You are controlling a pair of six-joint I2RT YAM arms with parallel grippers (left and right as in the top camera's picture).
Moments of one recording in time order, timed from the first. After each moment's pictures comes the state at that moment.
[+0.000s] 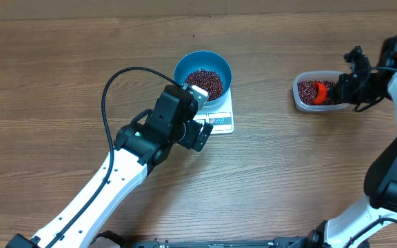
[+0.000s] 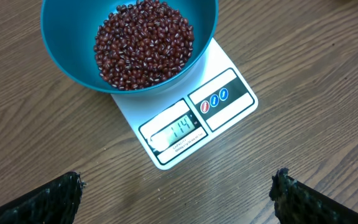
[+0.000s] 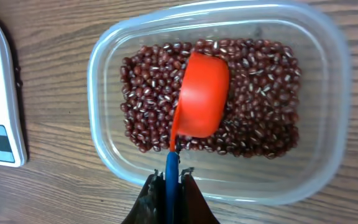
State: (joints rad) left arm -0.56 1.36 1.06 -0.60 -0.04 0.00; right arm -0.35 1.92 1.57 -1.04 -0.40 -0.30
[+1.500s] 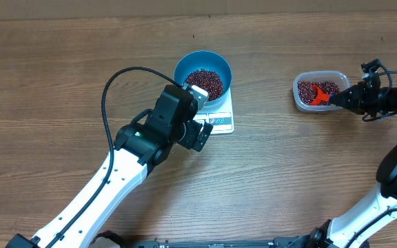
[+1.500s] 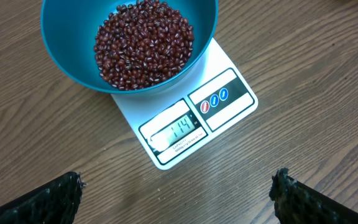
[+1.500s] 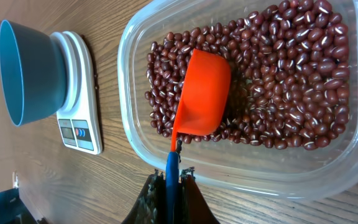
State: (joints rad) left arm -0.56 1.36 1.06 -0.60 -0.04 0.00; right arm -0.52 2.03 1.57 -1.15 -0.77 -0.40
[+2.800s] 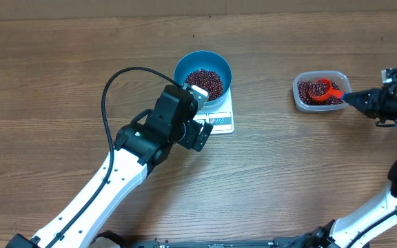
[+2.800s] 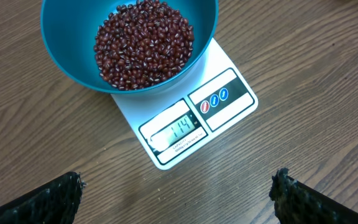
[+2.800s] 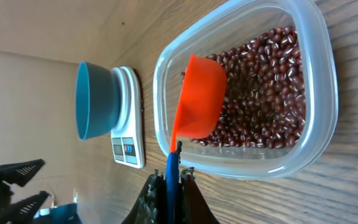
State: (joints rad) left arm -0.56 1.36 1.06 -0.60 -0.04 0.00; right arm -0.66 2.07 1.57 -1.21 -1.03 -0.50
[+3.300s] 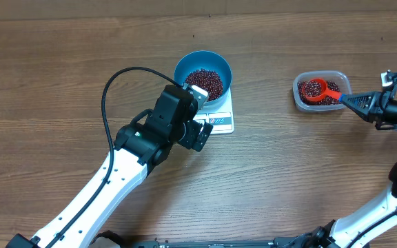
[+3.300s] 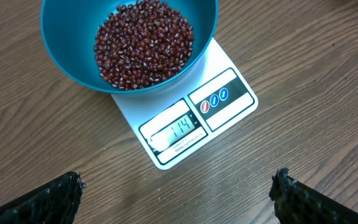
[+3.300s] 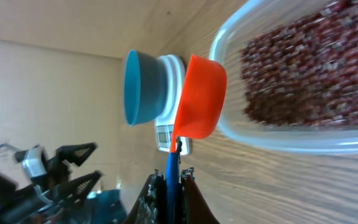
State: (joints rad) left arm -0.56 1.36 1.06 -0.60 -0.04 0.00; right arm -0.67 2.07 1.57 -1.49 -1.17 -0.70
